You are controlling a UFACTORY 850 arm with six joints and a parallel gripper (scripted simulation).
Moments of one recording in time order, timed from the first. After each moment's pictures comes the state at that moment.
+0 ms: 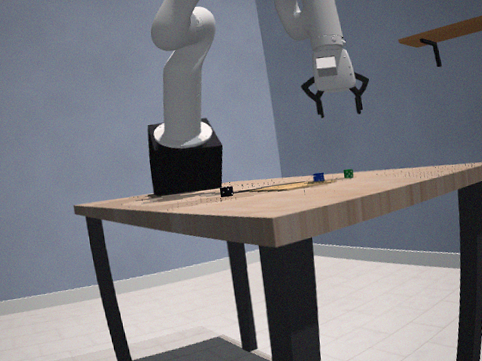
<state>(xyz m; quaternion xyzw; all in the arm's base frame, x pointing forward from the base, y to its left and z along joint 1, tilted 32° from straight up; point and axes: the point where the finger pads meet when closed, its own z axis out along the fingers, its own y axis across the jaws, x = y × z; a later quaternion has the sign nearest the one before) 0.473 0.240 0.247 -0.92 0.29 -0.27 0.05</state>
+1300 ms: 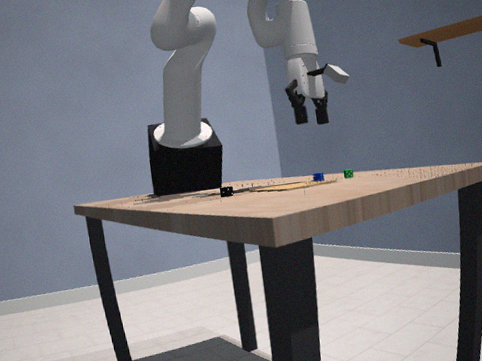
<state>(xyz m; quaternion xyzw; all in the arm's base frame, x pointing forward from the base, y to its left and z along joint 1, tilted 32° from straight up) 0.432 0.190 0.212 -0.94 -0.20 -0.27 -0.09</state>
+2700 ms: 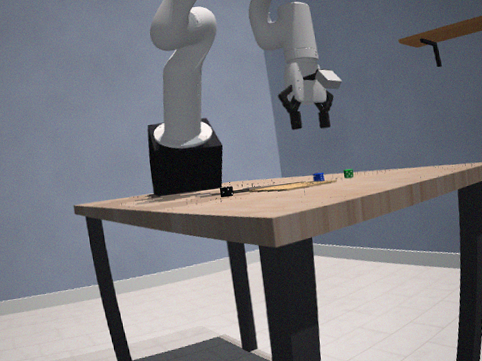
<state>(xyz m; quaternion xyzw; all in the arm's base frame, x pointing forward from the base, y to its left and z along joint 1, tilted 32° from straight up) 0.436 0.184 0.202 -0.96 -0.07 -0.26 -0.06</state>
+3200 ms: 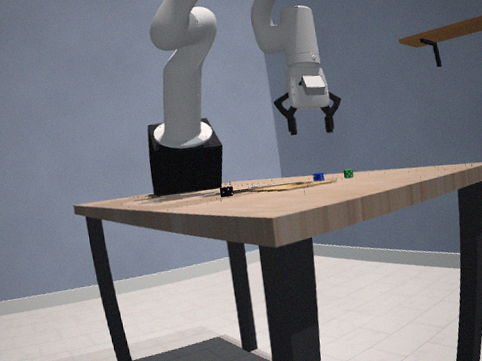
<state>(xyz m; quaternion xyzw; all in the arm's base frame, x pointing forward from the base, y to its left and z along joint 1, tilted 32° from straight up) 0.444 0.182 0.192 -0.96 0.13 -0.26 -0.01</state>
